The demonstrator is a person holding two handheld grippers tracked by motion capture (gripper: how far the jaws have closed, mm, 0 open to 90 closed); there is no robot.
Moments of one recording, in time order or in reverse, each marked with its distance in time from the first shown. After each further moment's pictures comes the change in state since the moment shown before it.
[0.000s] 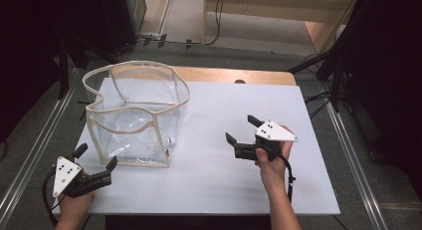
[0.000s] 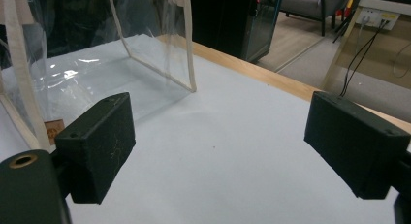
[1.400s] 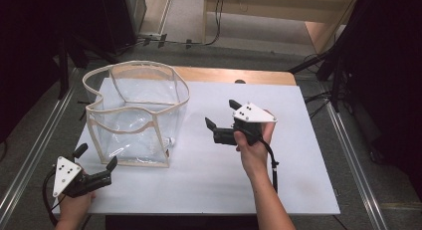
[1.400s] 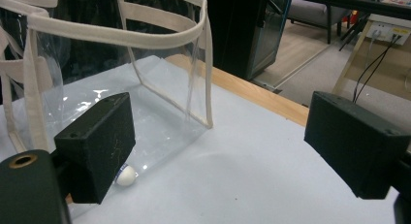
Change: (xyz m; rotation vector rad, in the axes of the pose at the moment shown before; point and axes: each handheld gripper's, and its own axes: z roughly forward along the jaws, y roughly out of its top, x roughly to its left) left arm 0.000 0.000 0.000 0.000 0.000 0.002; right arm 0.026 0.053 0.035 -0.014 0.014 -0.019
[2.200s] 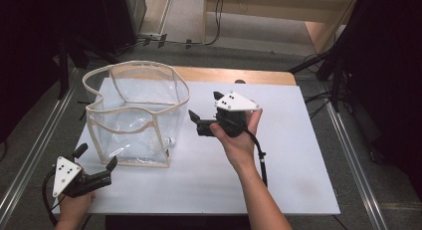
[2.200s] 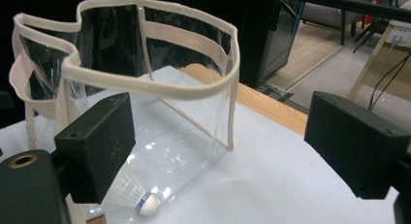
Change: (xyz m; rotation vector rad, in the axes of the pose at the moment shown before) left arm 0.000 0.000 0.000 -0.001 -0.001 -0.002; right arm 0.022 0.033 0.020 0.015 0.035 0.007
